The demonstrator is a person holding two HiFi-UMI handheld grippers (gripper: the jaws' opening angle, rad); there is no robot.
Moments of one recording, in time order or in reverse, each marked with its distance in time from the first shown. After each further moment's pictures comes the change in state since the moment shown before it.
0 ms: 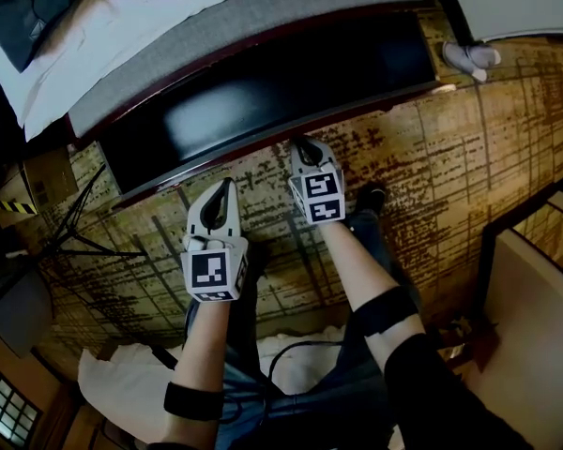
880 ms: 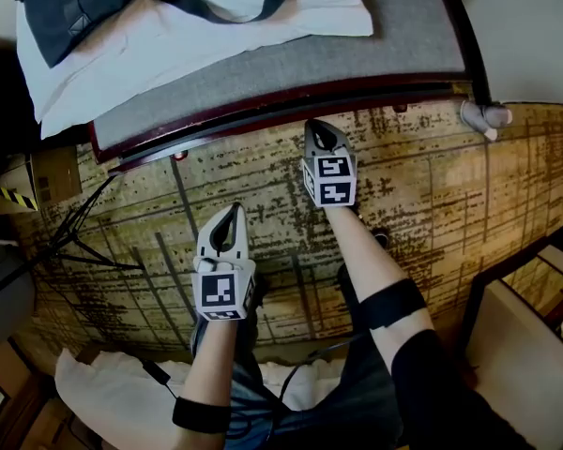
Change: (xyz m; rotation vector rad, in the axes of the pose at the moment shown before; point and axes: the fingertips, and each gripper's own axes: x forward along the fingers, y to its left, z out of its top) left arm 0.018 0.065 0.006 -0.139 -0.035 0.116; right arm 0.110 -0.024 0.104 -0.069 -0.048 -0.024
